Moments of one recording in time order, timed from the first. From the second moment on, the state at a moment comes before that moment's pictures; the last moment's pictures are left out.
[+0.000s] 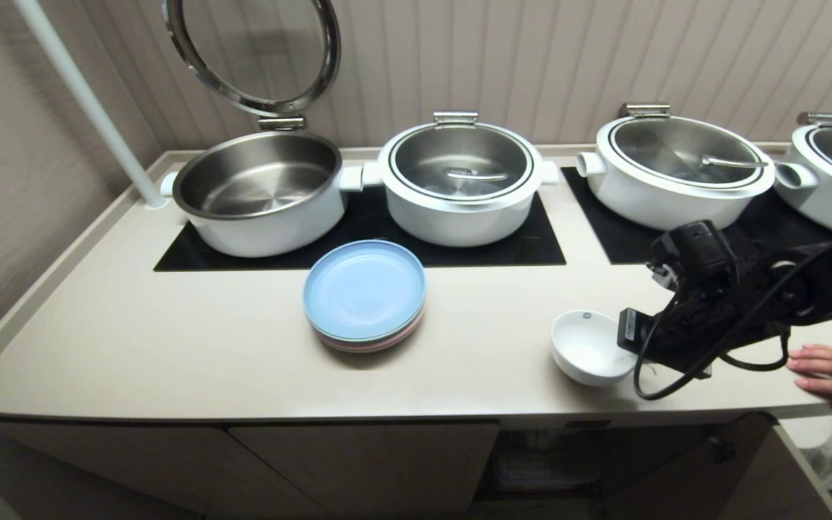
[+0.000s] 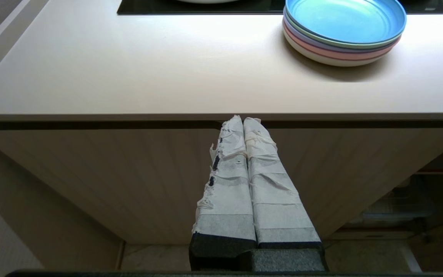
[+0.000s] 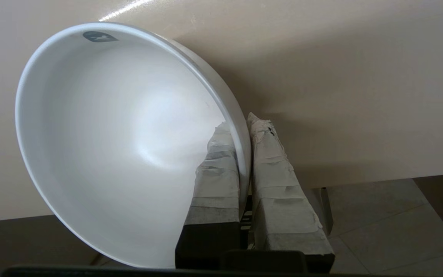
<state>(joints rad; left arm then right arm) 0.00 0.00 0.00 0.00 -0.01 -0.02 0.21 1.88 -1.15 0.22 0.03 0.53</state>
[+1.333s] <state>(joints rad) 0.00 0.00 0.00 0.00 -0.01 -0.02 0.21 1.85 -1.15 0.21 0.02 0.52</state>
